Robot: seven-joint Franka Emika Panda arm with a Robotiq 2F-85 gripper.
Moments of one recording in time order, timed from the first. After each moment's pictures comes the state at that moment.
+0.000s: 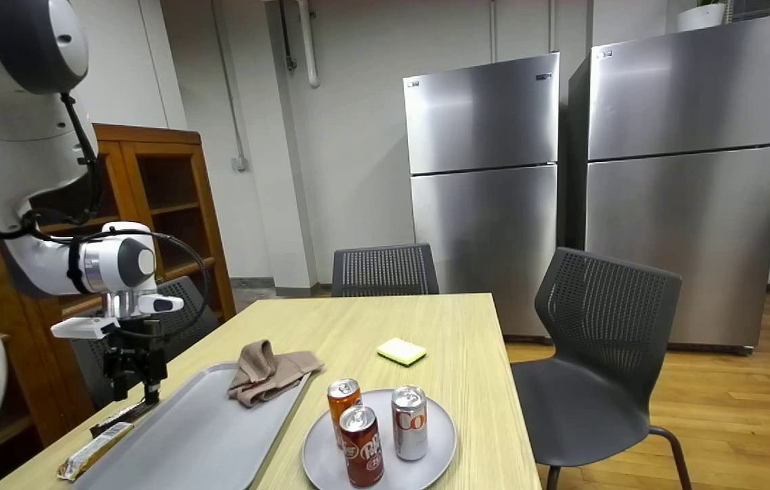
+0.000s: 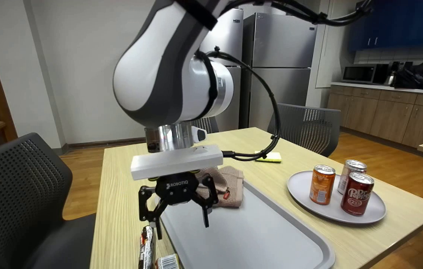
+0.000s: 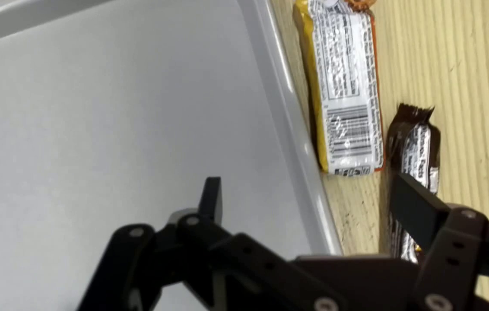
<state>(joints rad) 0.51 0.56 0.15 -2.00 0.02 2.32 0.65</state>
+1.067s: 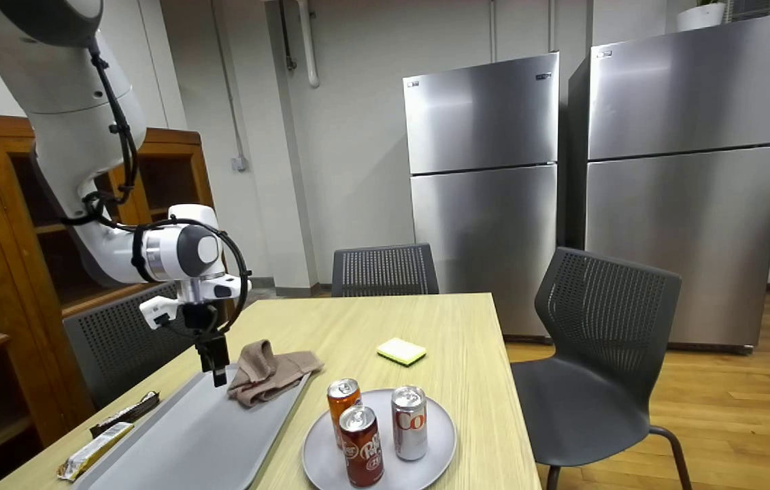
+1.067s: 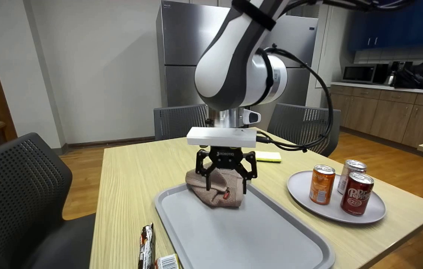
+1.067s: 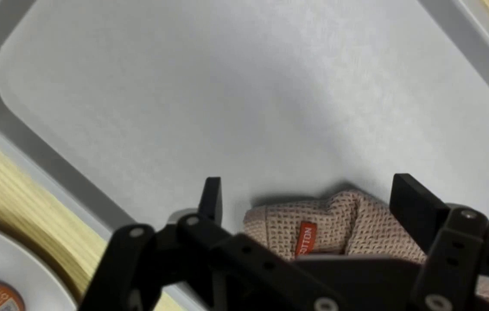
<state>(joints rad) 0.38 0.44 0.04 -2.15 0.03 2.50 0.89</state>
